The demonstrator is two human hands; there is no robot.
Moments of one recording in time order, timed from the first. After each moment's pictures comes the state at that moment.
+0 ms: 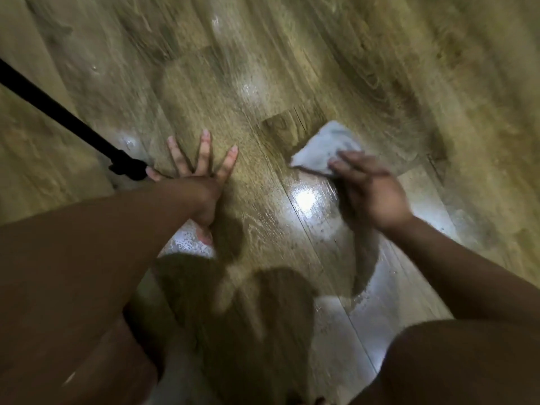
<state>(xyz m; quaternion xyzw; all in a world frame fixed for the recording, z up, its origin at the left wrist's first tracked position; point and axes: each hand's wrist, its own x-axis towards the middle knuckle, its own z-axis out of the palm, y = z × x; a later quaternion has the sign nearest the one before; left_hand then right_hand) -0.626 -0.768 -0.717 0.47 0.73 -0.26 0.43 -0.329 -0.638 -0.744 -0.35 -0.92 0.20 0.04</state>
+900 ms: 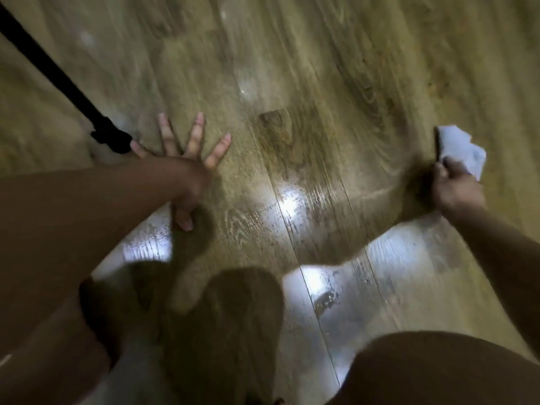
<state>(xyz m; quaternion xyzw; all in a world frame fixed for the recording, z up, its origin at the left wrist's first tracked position) -0.630 -0.778 -0.724 0.50 0.73 -0.25 0.40 -0.241 -0.534 -0.714 -0.68 -0.73 0.13 -0.03</state>
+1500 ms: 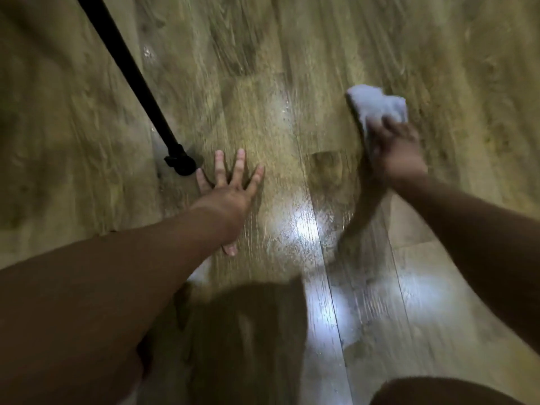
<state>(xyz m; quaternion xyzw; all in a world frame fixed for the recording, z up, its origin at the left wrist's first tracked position) -0.635 -0.787 -0.713 0.46 0.75 -0.21 0.43 -0.455 -0.519 -0.747 -0.36 -0.93 0.04 -0.04</state>
